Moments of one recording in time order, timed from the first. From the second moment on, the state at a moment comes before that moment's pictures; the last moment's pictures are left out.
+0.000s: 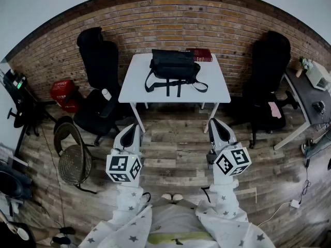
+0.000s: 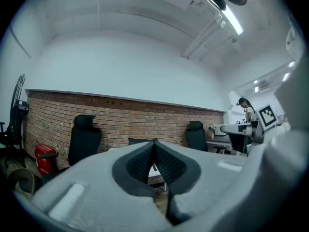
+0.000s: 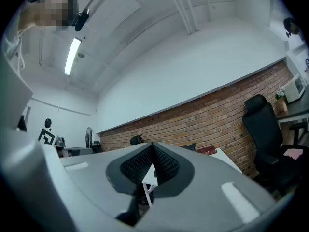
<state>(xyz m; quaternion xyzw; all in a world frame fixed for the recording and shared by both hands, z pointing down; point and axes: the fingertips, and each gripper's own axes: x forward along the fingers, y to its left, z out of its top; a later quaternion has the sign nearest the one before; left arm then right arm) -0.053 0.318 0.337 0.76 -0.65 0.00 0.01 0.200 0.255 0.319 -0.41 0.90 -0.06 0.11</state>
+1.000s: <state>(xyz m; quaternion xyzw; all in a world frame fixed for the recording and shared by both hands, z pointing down) -0.072 0.304 0.355 0.74 -0.68 0.00 0.03 0.192 0.221 0.331 -0.41 0.90 -0.08 0.12</state>
